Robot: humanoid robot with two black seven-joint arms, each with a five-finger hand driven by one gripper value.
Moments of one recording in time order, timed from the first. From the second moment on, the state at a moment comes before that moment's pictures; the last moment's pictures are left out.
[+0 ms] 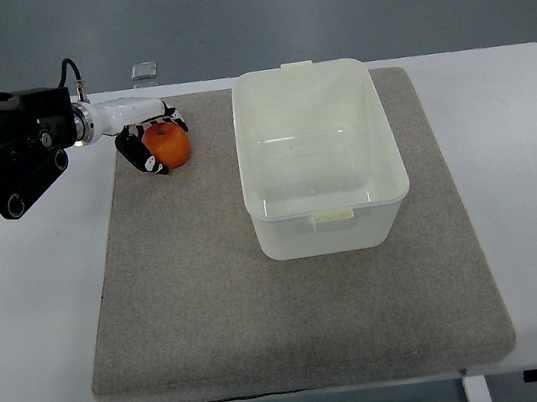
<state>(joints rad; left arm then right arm) -1.17 0.33 -0.16 -0.53 1.46 -0.24 -0.28 0.01 0.00 -0.05 0.21 0.03 -0.18 0.18</state>
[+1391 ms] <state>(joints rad) -1.39 0.58 -0.40 -1.17 1.44 -0.42 -0.28 0.01 0.00 -0.06 0.21 0.03 -0.18 0.18</state>
